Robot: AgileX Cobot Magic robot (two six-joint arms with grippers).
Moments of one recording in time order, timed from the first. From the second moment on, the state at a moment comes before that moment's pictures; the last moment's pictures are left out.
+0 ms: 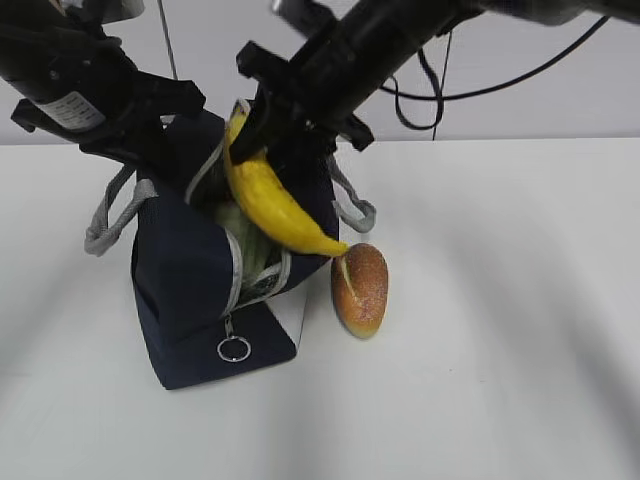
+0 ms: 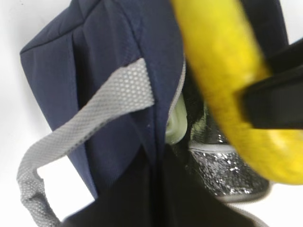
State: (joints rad) left arm -0.36 1.64 -1.39 -0.19 0.92 -0.02; right arm 0.37 2.19 -2.03 0.75 1.23 -0.17
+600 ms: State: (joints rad) left arm -0.36 1.64 -1.39 -0.19 0.92 -0.02; right arm 0.37 2.29 -2.03 1.01 1.19 -0.20
